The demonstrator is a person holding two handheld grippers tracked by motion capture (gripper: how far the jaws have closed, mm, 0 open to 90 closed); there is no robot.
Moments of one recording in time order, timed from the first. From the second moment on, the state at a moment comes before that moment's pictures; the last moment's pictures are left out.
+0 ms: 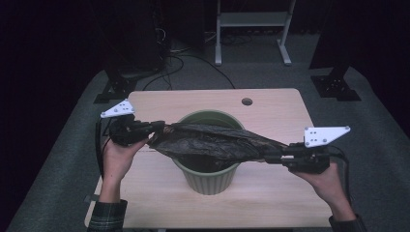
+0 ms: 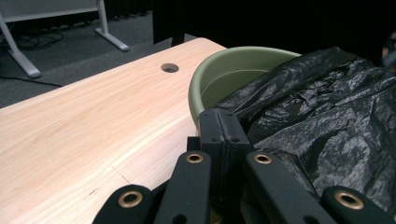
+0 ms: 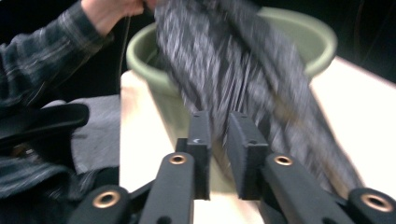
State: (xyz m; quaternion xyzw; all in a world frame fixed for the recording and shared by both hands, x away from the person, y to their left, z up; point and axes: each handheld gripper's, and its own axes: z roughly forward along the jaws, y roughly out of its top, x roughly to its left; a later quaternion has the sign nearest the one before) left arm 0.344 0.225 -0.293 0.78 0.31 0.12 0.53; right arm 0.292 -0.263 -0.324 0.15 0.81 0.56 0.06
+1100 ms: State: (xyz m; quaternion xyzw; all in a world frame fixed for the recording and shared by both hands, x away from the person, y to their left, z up) left arm 0.361 0.221 -0.300 0.77 0.31 0.15 0.53; right arm 0.394 -0.223 -0.310 0.23 0.80 0.55 0.12
